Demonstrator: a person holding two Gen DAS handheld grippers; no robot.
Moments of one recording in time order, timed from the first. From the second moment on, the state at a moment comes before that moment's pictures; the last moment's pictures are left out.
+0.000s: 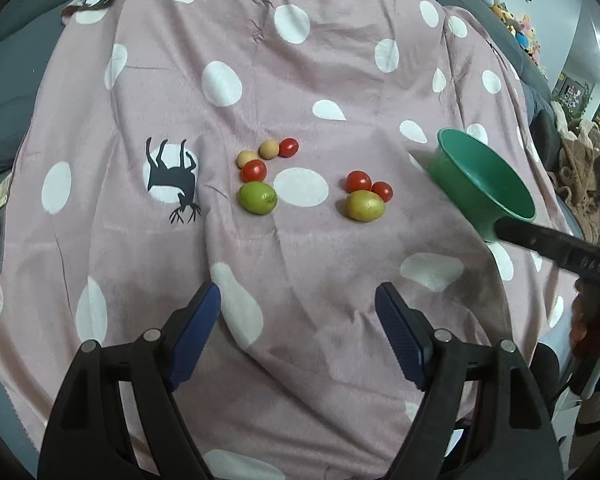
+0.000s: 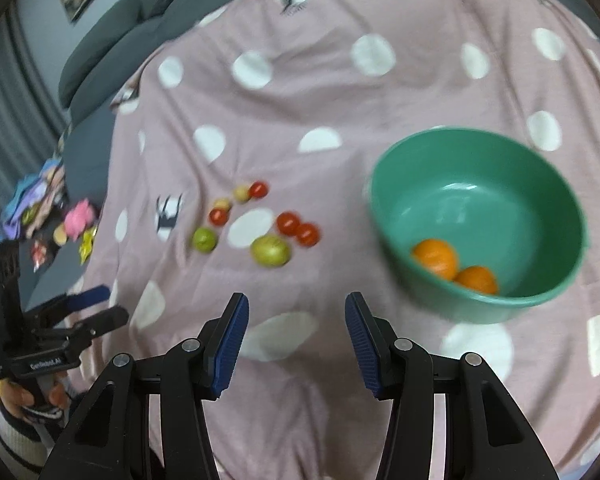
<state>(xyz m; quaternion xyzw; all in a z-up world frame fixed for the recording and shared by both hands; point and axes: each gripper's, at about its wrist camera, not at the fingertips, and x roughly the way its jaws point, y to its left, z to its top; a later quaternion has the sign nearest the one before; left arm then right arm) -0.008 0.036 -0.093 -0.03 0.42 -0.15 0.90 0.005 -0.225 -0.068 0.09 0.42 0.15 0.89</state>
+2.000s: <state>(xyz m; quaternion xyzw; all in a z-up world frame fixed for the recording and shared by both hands) 0.157 0.007 -0.161 0.04 0.49 -0.14 0.86 0.108 -0.170 -0.135 0.10 0.47 0.21 0.85</state>
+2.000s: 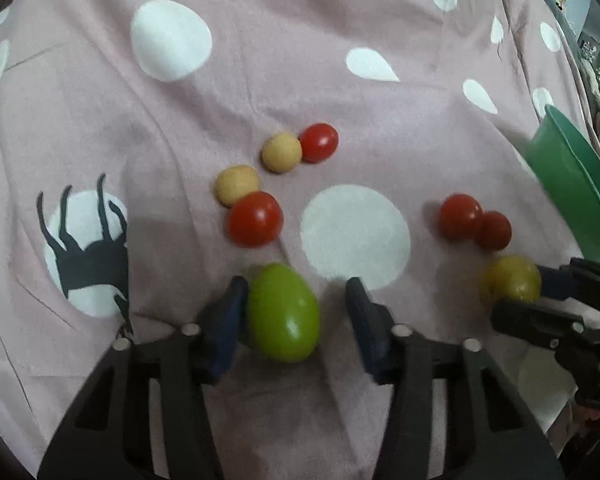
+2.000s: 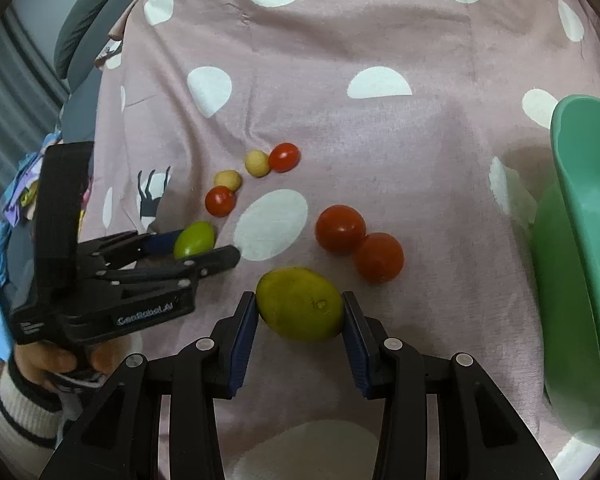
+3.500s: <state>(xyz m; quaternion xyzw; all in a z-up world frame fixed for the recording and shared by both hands) 0.006 -0.008 -0.075 0.00 0.45 -0.14 0.88 0.004 -0.179 -0.076 0.09 0.42 0.21 0.88</state>
